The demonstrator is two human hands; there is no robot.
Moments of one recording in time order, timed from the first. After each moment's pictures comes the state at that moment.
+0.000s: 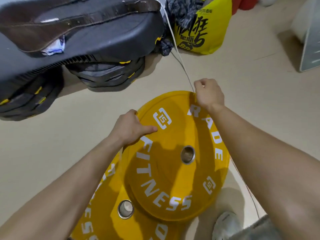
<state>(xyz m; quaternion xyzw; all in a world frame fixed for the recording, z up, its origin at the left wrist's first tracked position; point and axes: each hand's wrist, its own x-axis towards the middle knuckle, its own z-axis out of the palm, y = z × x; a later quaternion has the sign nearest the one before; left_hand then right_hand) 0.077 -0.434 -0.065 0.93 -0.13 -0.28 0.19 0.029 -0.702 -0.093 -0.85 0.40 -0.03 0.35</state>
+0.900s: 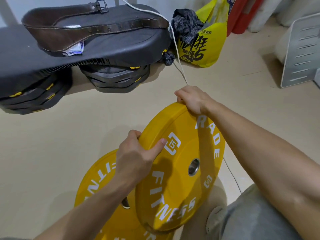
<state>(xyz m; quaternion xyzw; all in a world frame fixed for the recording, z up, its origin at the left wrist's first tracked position) -0.050 -0.378 0.014 0.92 -0.04 -0.14 0.36 0.020 -0.639 -0.002 -0.94 0.11 0.13 0.28</state>
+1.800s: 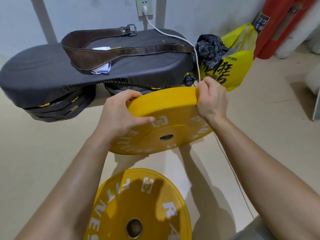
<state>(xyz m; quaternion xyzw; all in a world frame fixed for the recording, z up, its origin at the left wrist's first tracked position) 0.129 -0.359 0.062 0.91 -0.22 -0.03 0.34 0.088 -0.616 0.027 -0.88 0.21 -0.26 0.34</state>
